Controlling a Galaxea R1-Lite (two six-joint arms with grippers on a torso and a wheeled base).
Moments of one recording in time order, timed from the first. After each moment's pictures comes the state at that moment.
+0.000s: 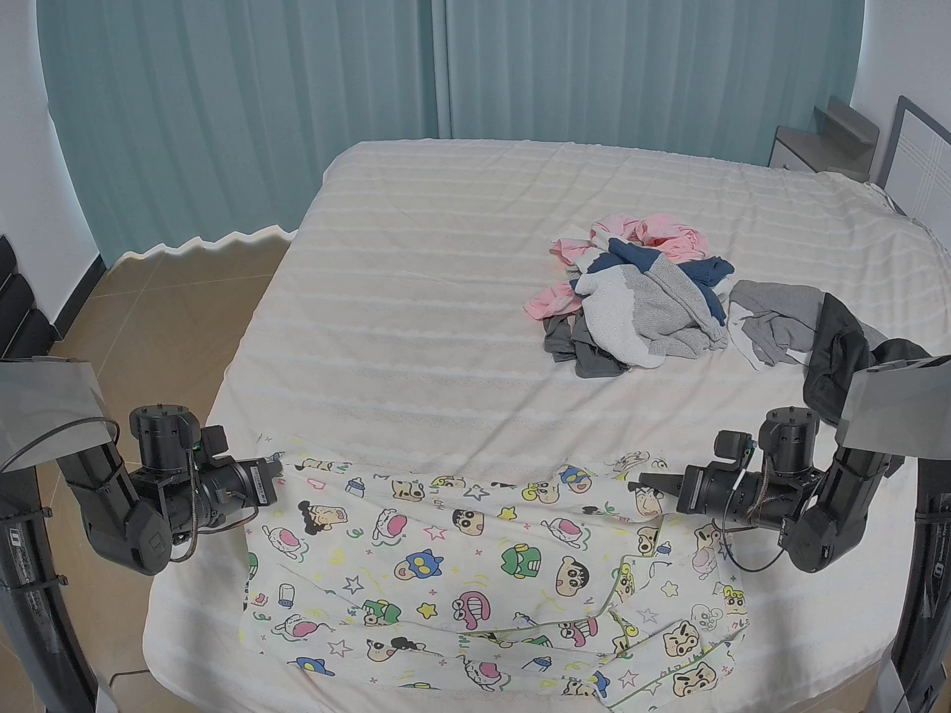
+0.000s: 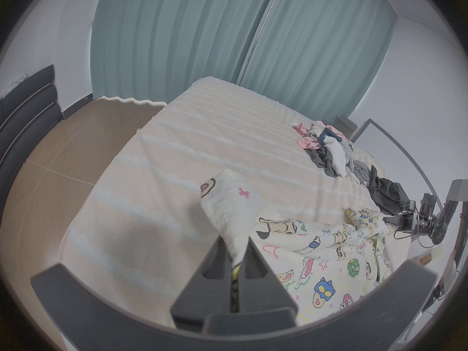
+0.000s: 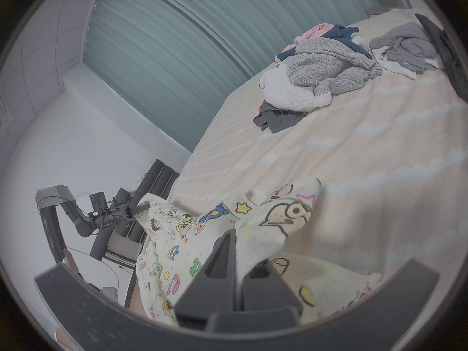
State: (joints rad) left arm -0.01 2.17 -0.51 -1.16 -0.25 -0.24; right arm 0.19 2.30 -0.56 -1.33 0.53 0.42
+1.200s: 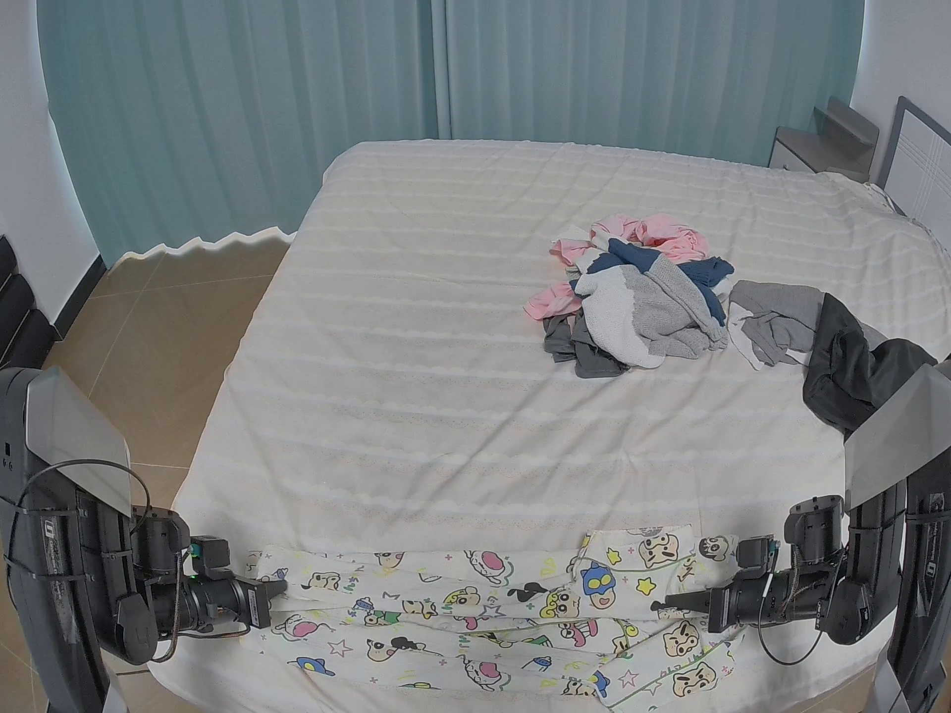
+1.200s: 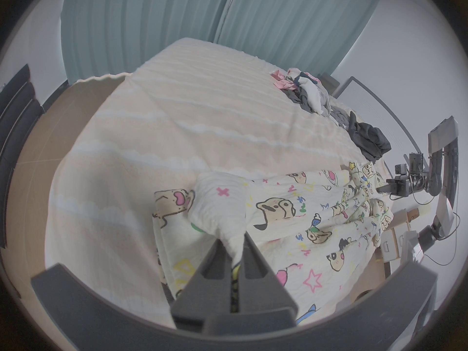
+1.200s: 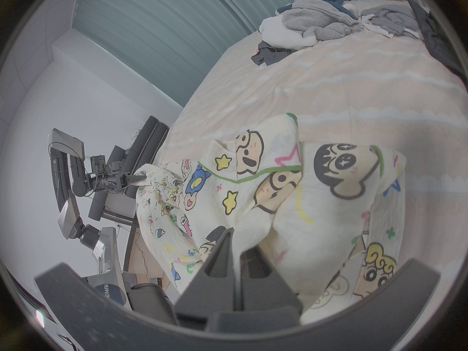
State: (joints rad) left arm 0.00 2.33 -0.02 -1.55 -0.39 -0.04; right arm 0.19 2.35 -0.05 -1.53 0.56 0.18
